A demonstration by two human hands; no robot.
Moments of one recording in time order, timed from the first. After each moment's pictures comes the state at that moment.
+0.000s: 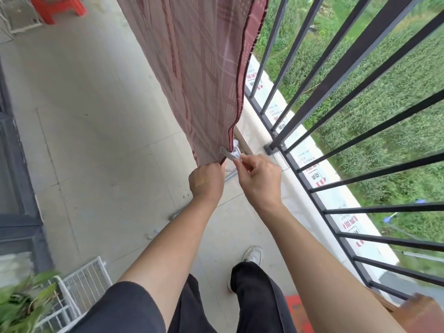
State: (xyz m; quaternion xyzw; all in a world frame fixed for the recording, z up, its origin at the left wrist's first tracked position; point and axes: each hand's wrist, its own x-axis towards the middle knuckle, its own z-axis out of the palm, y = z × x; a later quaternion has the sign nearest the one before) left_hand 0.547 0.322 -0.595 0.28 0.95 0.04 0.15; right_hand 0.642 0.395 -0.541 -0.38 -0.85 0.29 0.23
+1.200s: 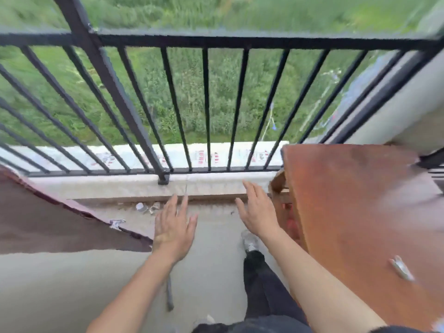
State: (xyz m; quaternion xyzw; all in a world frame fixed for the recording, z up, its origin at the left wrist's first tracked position) left_hand 0.639 0.282 -0.494 0.75 0.64 0.03 0.17; right_hand 0.874 0.271 -0.504 -0.75 -0.62 0.17 0.16
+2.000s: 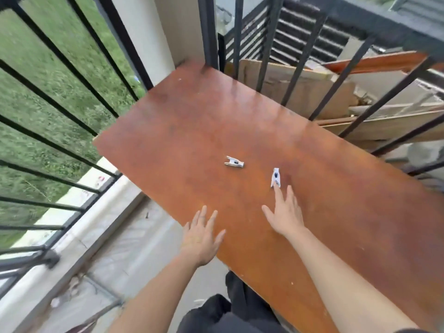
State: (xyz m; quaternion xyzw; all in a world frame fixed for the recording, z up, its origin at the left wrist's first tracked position) left_hand 0.990 0.058 -0.539 0.92 0.18 -0.30 0.18; right_hand 1.142 -0.145 -0.564 -0.95 -0.08 0.27 0.10
